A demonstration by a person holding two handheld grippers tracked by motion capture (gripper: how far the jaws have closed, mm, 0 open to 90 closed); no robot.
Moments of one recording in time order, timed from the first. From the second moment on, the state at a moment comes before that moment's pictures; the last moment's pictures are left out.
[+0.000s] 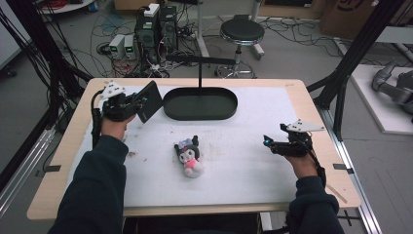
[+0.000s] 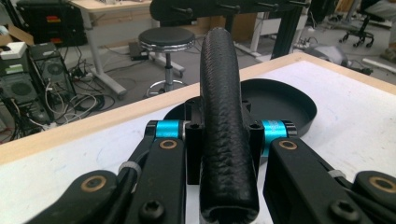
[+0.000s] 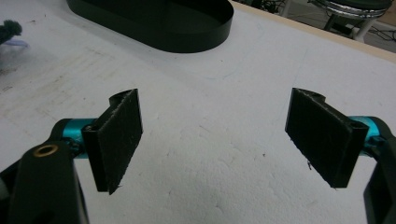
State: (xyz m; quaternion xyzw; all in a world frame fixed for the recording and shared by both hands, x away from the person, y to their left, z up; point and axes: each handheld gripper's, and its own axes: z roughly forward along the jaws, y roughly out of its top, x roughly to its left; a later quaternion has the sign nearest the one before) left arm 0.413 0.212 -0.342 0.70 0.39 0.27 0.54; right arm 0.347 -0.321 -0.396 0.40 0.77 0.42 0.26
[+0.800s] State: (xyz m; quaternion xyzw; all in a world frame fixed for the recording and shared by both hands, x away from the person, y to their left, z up) left arm 0.512 0.141 -0.370 0.73 0.38 0.28 0.50; right arm 0.346 -0.326 -0.398 0.41 0.77 0.42 0.25
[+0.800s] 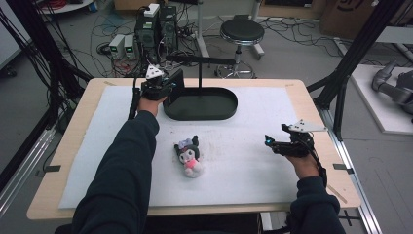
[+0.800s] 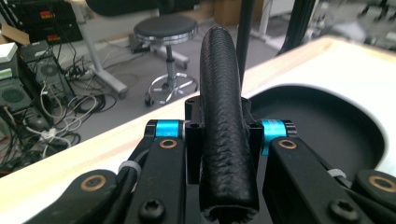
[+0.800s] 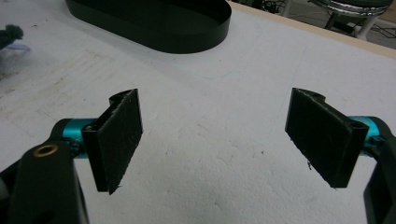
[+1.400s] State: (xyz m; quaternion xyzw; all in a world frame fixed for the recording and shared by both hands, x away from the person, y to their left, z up) left arm 0.531 0.117 -0.398 0.76 0.39 0.27 0.45; right arm 0.343 -0.329 -0.401 0.41 0.77 0.42 0.25
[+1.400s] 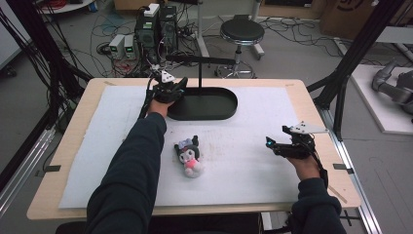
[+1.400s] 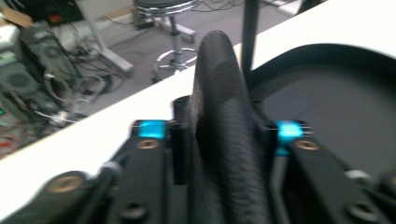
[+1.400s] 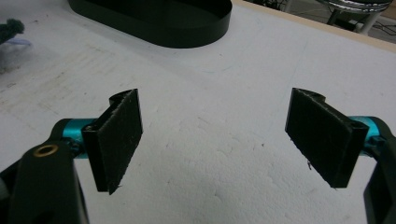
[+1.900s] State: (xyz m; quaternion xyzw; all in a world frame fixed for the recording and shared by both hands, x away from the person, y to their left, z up) left arm 0.520 0.105 -0.411 0.75 0.43 0.18 0.47; right arm 0.341 -0.331 -0.398 0.41 0.77 0.43 0.25
